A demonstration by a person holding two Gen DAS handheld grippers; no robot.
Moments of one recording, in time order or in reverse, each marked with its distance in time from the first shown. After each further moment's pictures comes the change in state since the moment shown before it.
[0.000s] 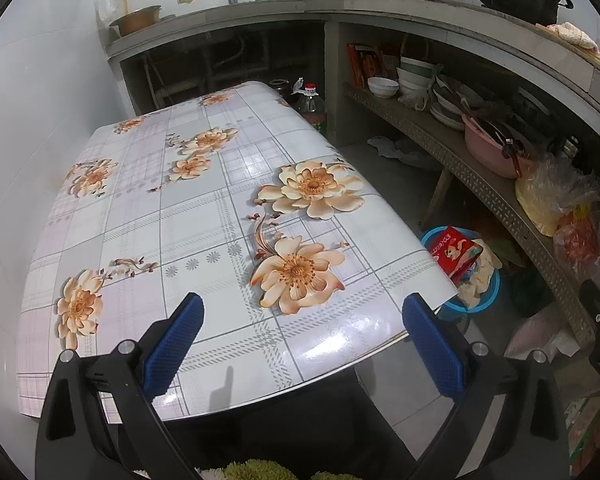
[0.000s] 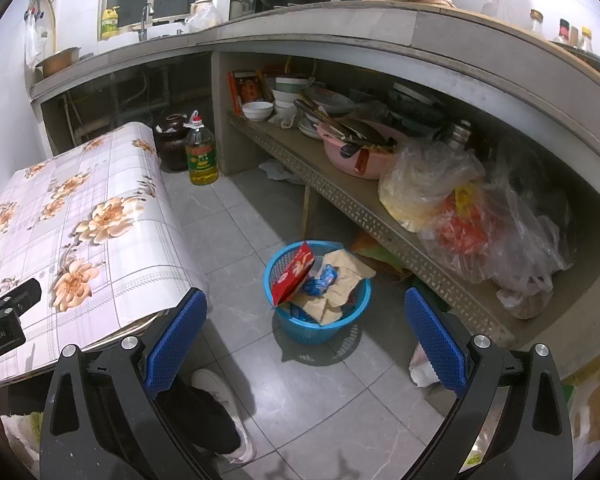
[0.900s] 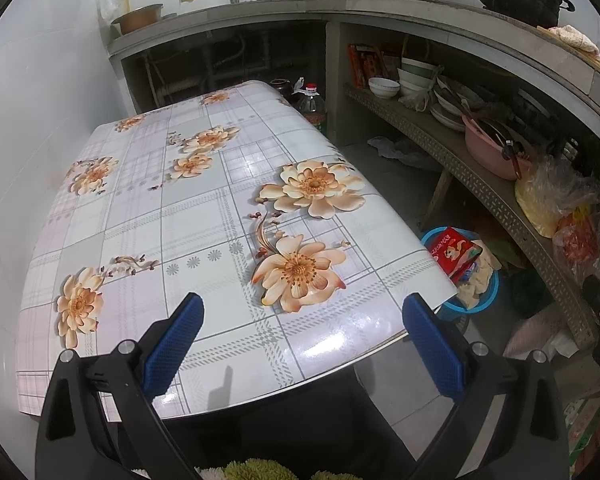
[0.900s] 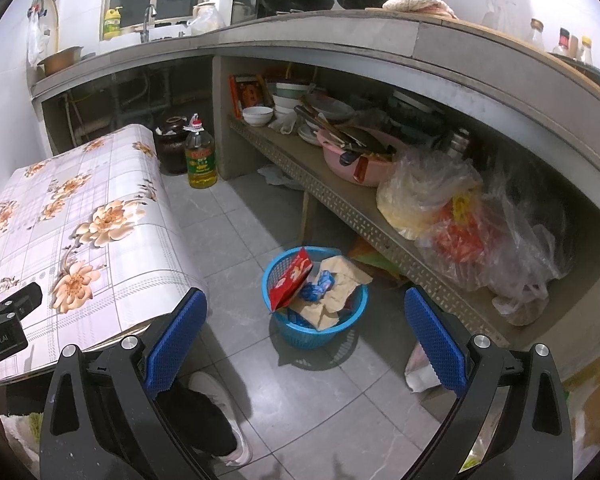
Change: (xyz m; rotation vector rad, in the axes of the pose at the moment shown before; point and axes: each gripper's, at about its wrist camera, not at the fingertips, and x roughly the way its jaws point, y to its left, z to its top) left arm -0.002 0.002 0.000 -0.007 0.003 -0.001; right arm -0.002 -0.003 0.007 -0.015 -0.015 -0.004
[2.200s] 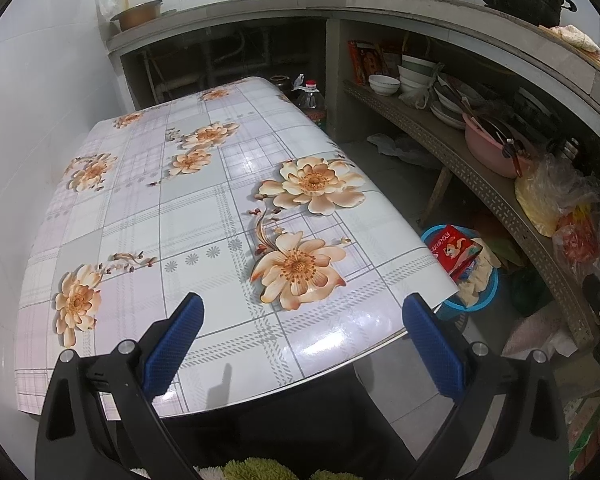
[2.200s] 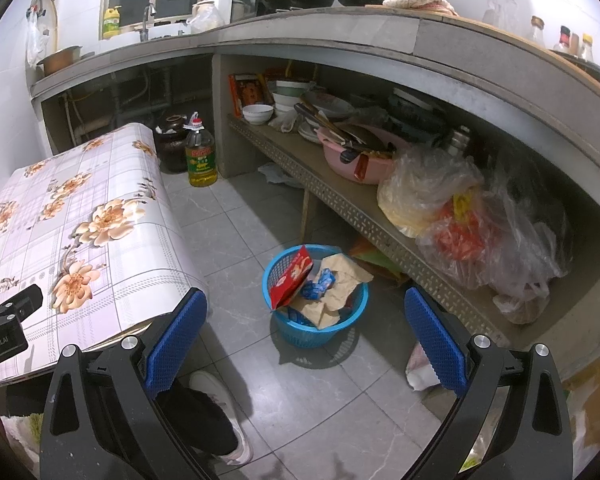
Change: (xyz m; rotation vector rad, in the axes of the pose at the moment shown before) left arm 0.003 0.000 -0.001 -0.005 0.010 -0.003; right arm 0.000 0.000 -0.001 0.004 0.004 0.002
